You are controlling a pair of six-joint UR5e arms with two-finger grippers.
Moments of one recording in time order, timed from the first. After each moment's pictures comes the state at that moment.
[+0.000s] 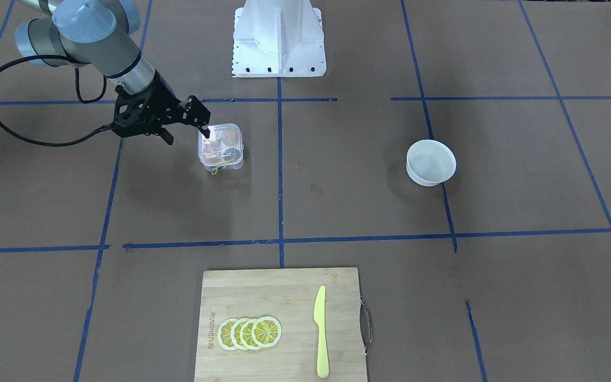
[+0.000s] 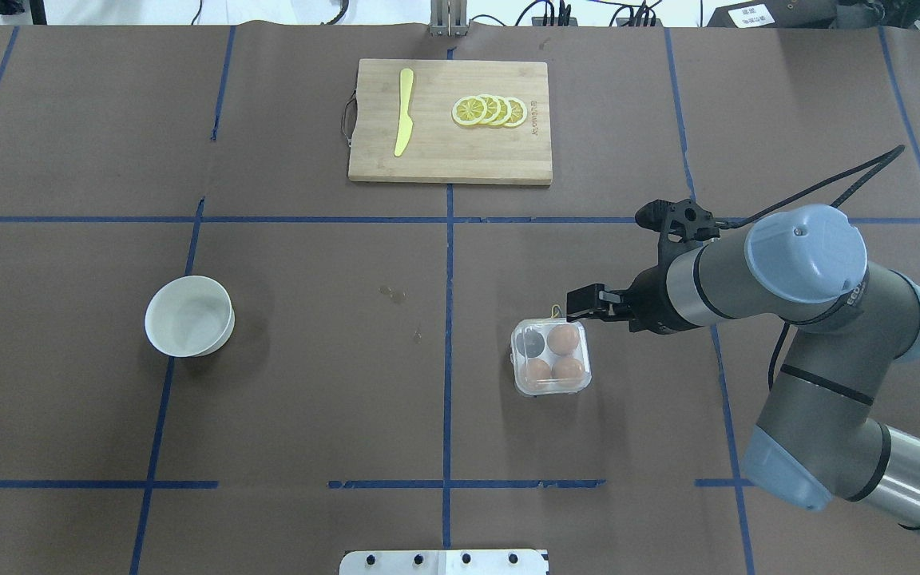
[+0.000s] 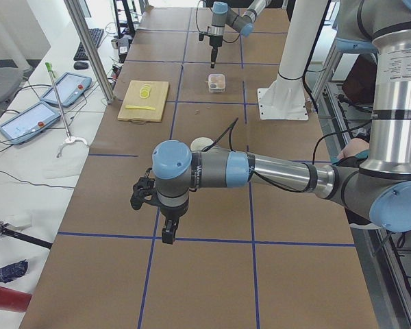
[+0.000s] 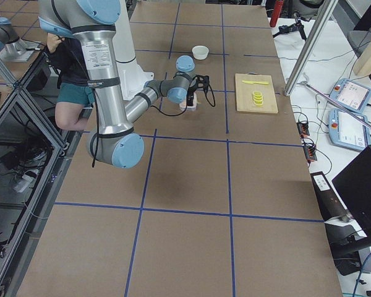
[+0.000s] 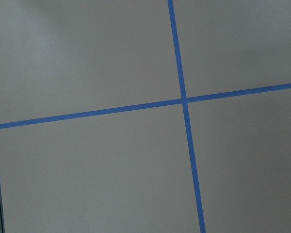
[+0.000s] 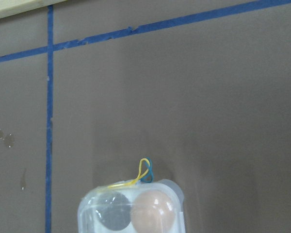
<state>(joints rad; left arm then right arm) -1.71 -1.56 -1.76 -1.39 -2.30 0.24 0.59 -1.33 1.92 -1.13 1.96 1.34</state>
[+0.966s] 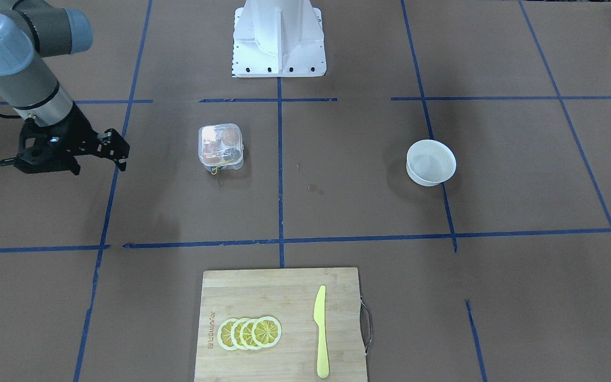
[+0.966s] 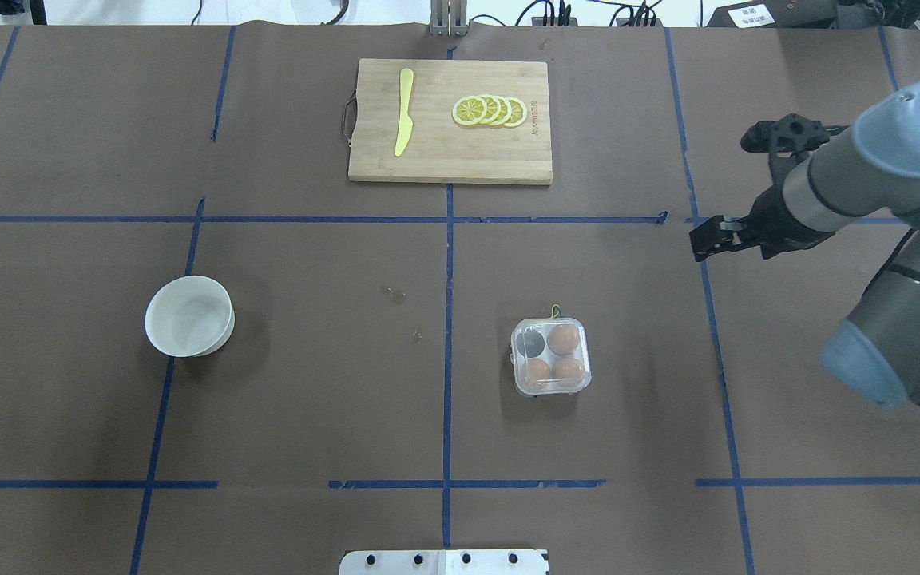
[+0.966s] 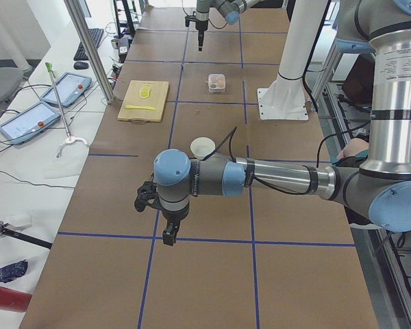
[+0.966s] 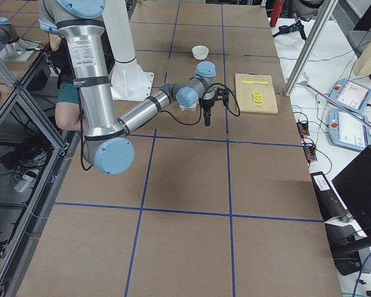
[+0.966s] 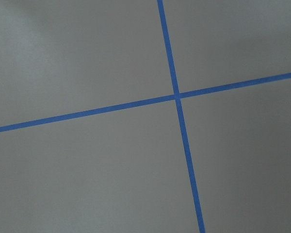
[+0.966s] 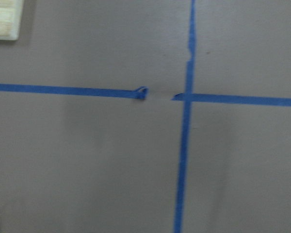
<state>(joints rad) -1.64 -1.52 -1.71 -1.52 -2.31 0.23 0.89 -1.41 1.92 -1.44 2.09 0.83</state>
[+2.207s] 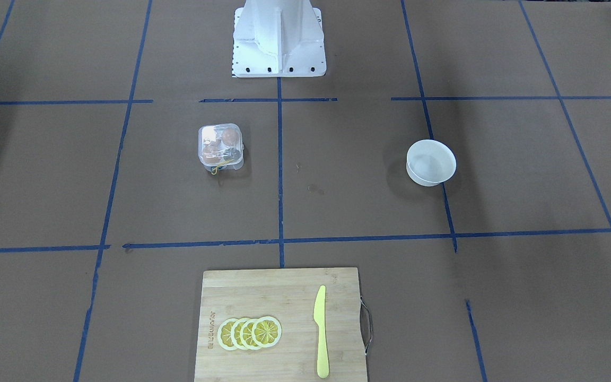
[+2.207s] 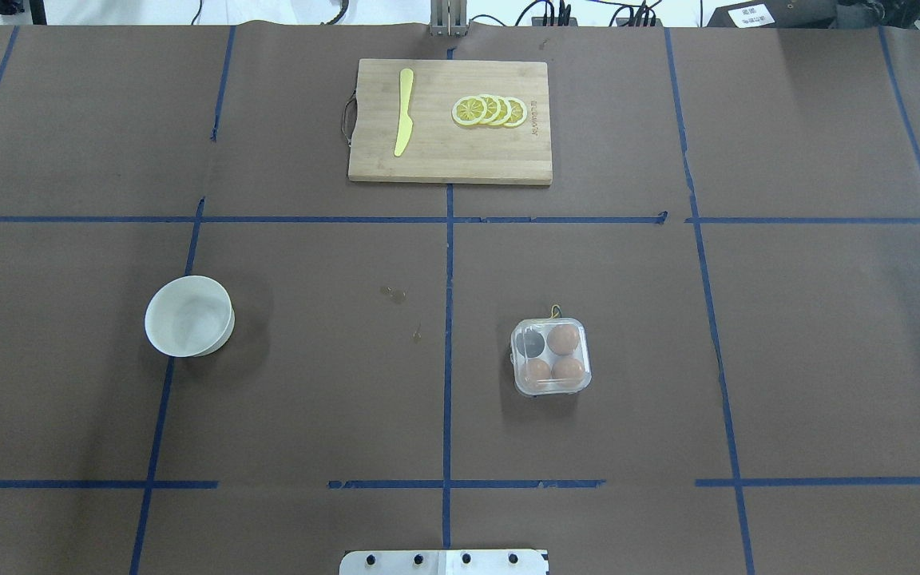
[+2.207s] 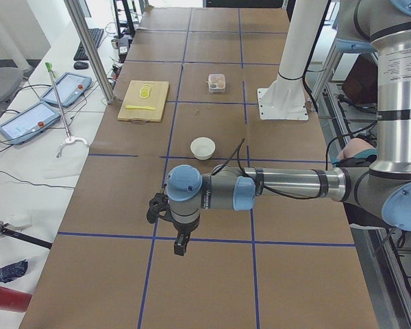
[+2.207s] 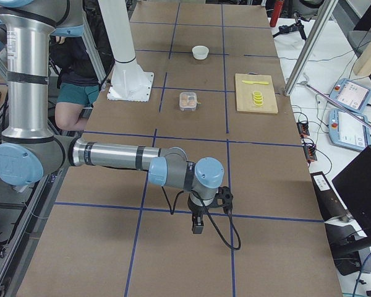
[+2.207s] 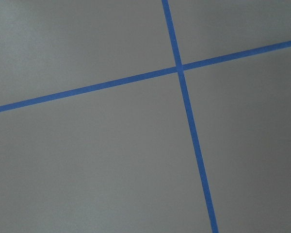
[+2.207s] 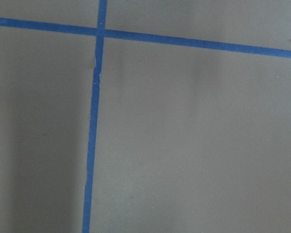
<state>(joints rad) -1.63 -1.46 -1.69 -1.58 -2.31 0.24 1.59 -1.66 1.61 -1.65 2.25 -0.17</state>
